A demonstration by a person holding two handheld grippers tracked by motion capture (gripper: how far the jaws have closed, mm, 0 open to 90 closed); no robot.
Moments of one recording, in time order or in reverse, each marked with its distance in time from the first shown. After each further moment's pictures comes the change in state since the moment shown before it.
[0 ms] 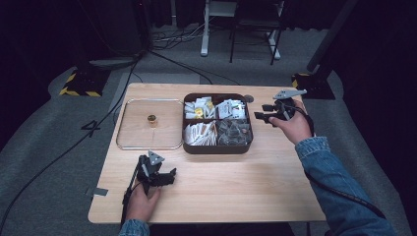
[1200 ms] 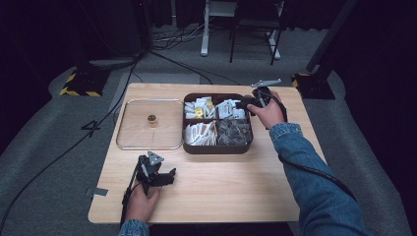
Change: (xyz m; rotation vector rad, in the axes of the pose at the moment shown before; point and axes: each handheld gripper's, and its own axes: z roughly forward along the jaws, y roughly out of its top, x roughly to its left) left arm 0.000 -0.001 -0.001 0.002 0.004 -0.007; right arm -0.001 0.032 0.080 0.020 0.037 0.129
